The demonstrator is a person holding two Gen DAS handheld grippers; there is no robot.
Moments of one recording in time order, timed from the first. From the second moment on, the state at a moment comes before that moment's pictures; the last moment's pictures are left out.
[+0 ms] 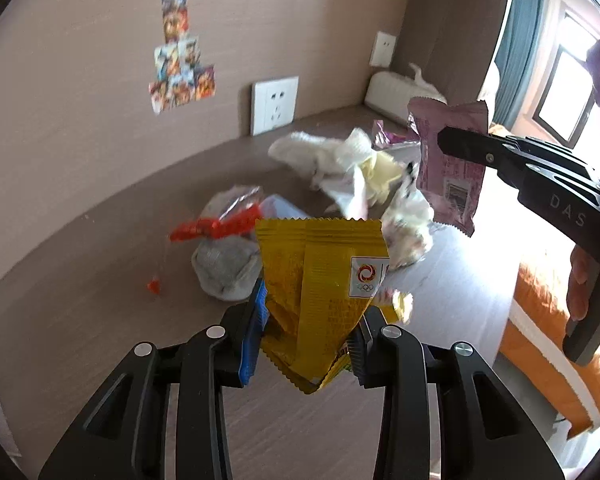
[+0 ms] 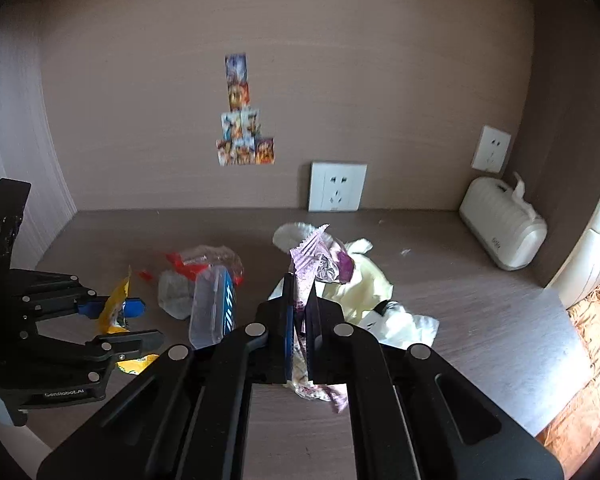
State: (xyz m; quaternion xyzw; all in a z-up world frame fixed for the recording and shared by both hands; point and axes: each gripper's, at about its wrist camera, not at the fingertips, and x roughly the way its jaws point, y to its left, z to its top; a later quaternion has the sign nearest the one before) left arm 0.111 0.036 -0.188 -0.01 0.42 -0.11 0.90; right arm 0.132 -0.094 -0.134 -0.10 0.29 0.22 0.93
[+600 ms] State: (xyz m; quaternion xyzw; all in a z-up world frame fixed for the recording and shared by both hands) left arm 0.100 -0.060 -0.145 0.04 0.38 -0.20 0.90; right arm 0.060 -0.192 -0.110 -0.04 0.28 0.17 0.94
